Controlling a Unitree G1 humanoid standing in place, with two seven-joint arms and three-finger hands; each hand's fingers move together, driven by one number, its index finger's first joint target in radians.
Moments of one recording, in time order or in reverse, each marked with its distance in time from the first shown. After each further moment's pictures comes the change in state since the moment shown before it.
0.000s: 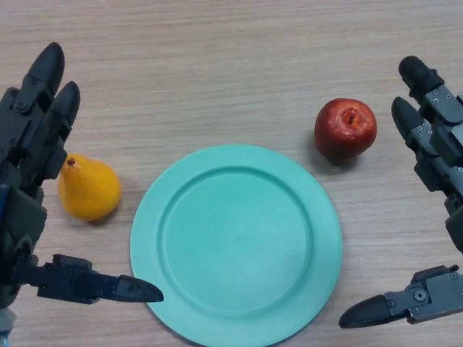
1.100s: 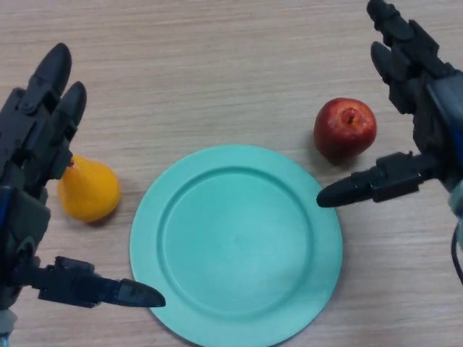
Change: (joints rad) left arm 0.000 0.000 -0.001 -0.012 -0.006 0.001 -0.021; right arm -0.513 -0.040 -0.001 0.600 -0.096 0.027 -0.030
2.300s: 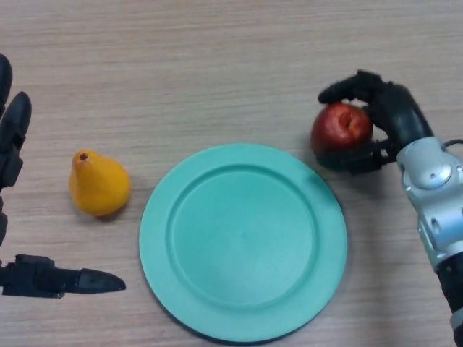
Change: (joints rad) left arm 0.007 -0.004 0.114 0.126 -0.015 -0.075 0.007; right arm -0.323 0.017 0.018 0.852 -0.171 -0.254 -0.122
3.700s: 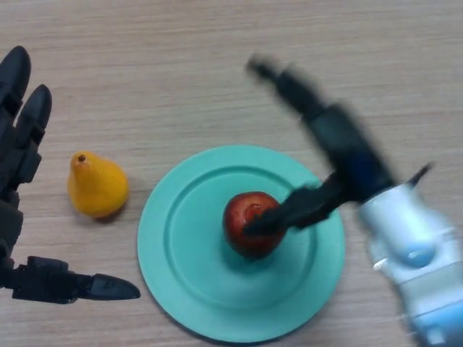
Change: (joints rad) left arm 0.001 -0.002 -0.032 -0.076 -0.035 0.047 -0.010; right arm 0.312 0.029 0.260 -1.048 -0.028 0.456 0.062
